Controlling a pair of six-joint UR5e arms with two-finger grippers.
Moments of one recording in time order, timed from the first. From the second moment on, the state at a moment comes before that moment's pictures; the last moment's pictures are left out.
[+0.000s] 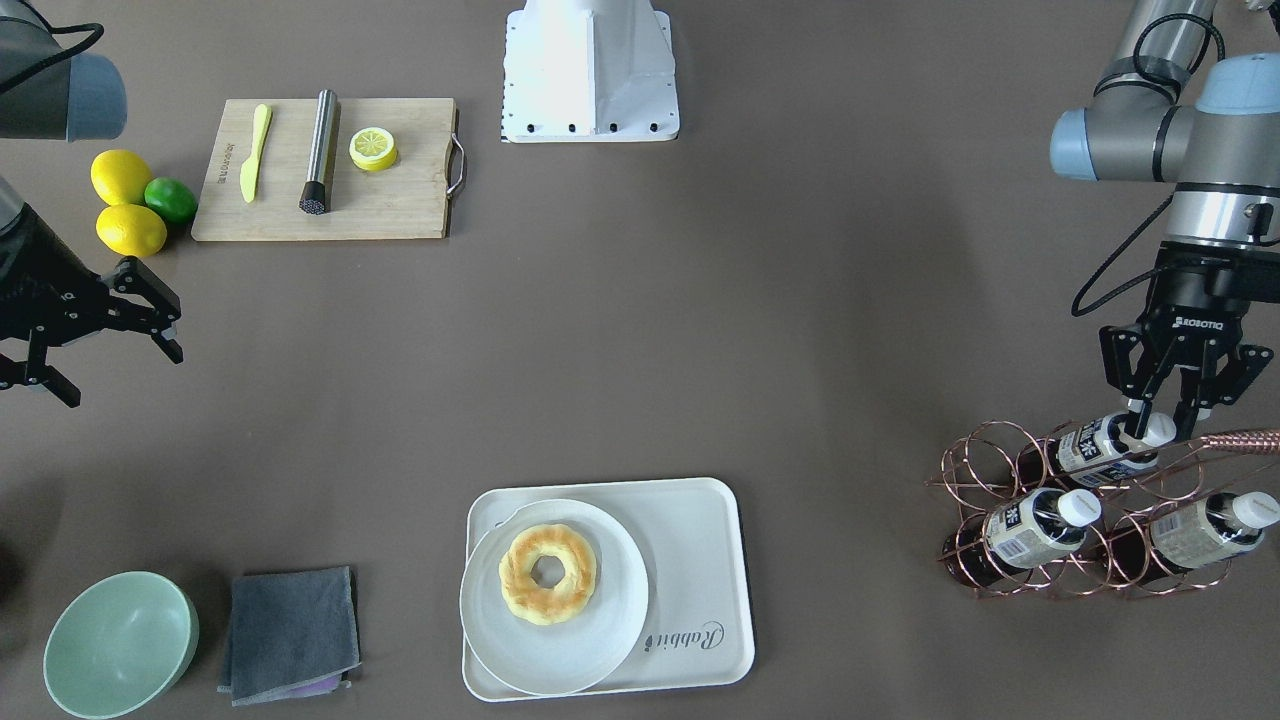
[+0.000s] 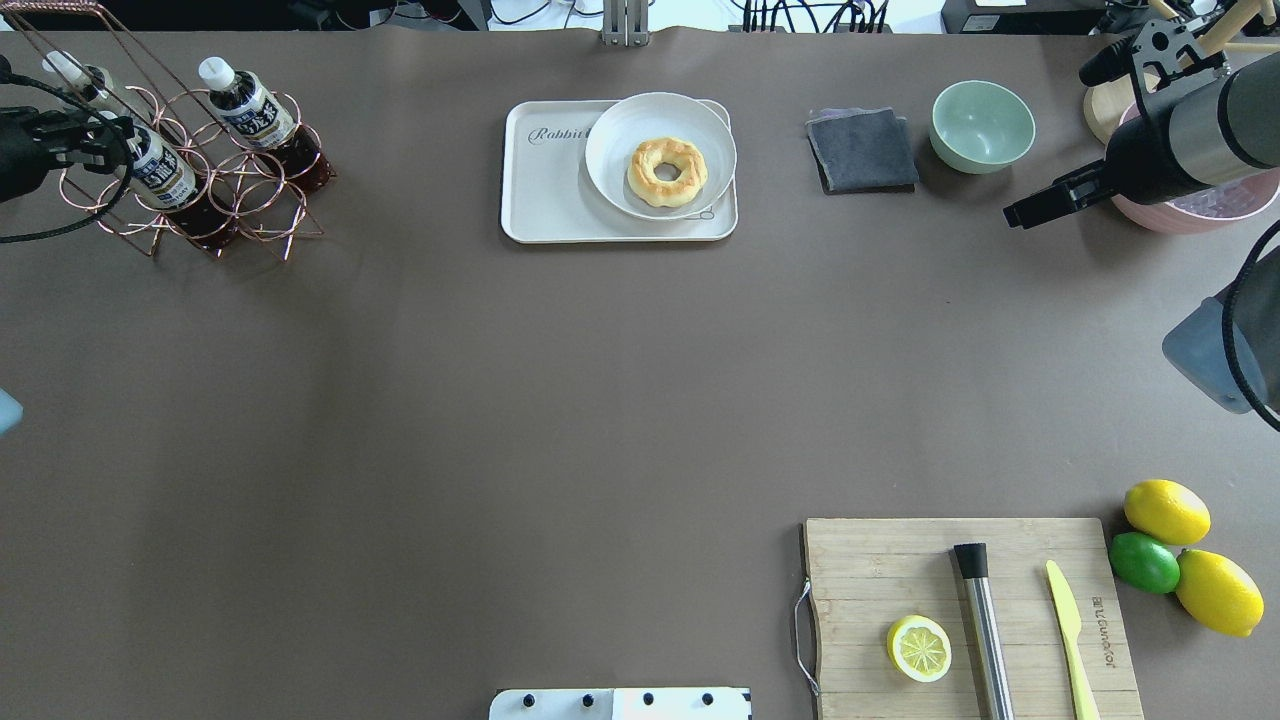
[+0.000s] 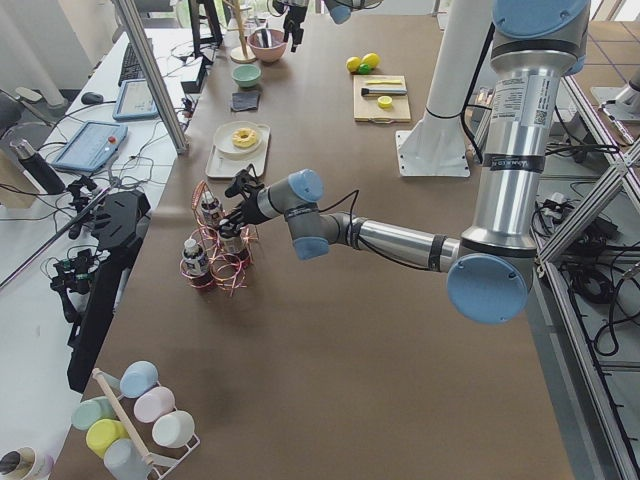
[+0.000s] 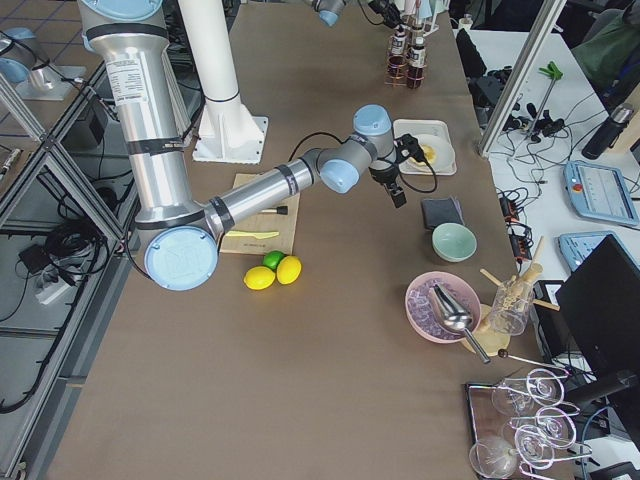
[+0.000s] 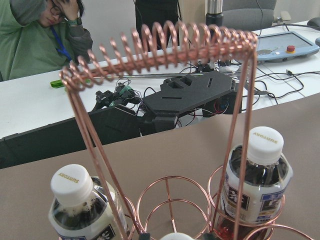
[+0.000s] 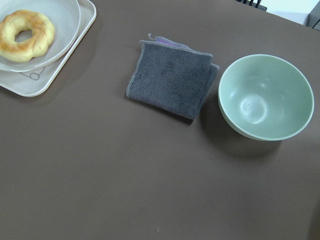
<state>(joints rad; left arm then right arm) -1.02 -1.66 -1.60 -2.66 -1.59 -0.71 1.06 -1.39 1.83 -1.18 2.11 0.44</state>
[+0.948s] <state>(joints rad) -1.13 -1.66 -1.68 -2.63 -1.75 -0.71 1.06 -1.39 1.84 -1.18 2.11 0.44</state>
